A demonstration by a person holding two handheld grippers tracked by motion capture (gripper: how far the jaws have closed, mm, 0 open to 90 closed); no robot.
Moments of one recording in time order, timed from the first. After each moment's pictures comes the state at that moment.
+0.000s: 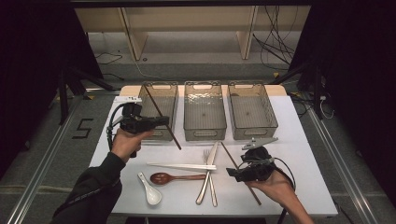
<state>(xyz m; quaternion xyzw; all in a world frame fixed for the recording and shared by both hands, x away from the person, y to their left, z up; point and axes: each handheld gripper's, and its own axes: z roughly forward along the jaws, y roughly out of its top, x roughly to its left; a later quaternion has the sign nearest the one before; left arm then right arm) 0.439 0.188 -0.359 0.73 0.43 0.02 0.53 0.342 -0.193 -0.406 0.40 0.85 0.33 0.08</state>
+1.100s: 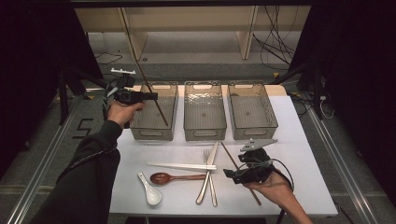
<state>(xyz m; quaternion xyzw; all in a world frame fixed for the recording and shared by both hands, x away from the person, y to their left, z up) 0.520 0.212 -0.337 0.72 0.50 0.05 0.47 0.337 -0.189 -0.403 0.38 0.85 0.35 0.08</state>
